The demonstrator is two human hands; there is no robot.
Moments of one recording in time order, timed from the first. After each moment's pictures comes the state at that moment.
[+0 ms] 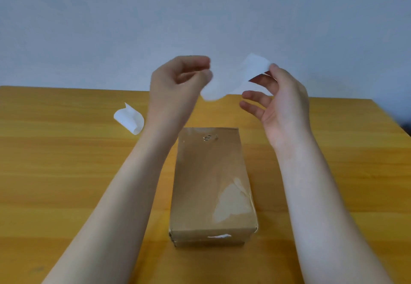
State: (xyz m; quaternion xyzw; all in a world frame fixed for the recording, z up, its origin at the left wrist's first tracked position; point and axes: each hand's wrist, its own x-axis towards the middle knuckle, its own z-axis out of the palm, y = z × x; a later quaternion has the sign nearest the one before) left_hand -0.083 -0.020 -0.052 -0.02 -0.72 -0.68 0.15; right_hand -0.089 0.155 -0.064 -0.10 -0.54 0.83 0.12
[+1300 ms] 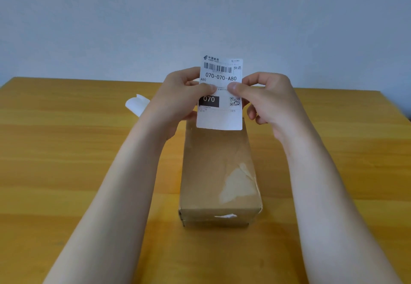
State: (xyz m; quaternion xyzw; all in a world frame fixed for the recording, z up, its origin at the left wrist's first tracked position) left_hand -0.082 -0.041 -0.059 -0.04 -0.74 -0.67 -0.06; right_hand -0.077 0.145 -0.060 -0.06 -0.81 0.59 0.05
